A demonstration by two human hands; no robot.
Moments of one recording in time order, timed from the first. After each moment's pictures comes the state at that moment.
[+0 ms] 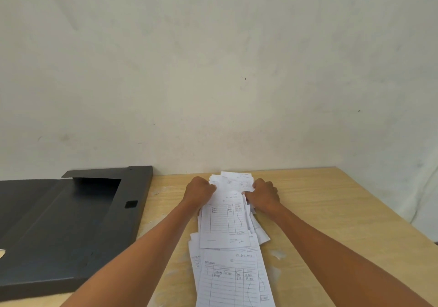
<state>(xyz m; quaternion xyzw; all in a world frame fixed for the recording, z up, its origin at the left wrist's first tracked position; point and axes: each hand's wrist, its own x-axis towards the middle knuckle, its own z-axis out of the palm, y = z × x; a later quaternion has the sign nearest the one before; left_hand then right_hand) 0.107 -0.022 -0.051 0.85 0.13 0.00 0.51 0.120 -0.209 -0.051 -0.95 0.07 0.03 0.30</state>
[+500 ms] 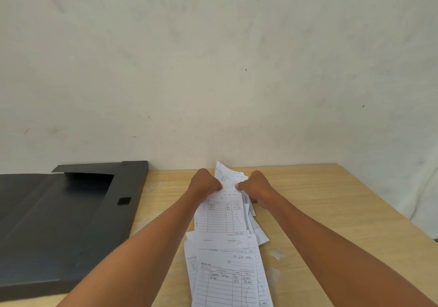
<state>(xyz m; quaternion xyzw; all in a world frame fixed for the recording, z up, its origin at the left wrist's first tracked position) 0.123 -0.045 -0.039 0.86 0.18 -0.05 0.48 0.130 -0.197 -0.031 -0.90 0.06 0.08 0.42</state>
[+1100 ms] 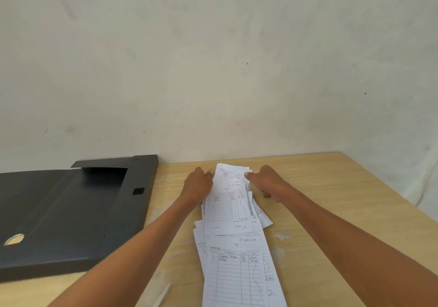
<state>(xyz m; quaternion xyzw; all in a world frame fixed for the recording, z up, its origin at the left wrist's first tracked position) 0.068 -0.019 -0.038 0.89 0.13 0.00 0.44 0.093 -0.207 -0.017 -0.88 0.06 0.11 0.45</state>
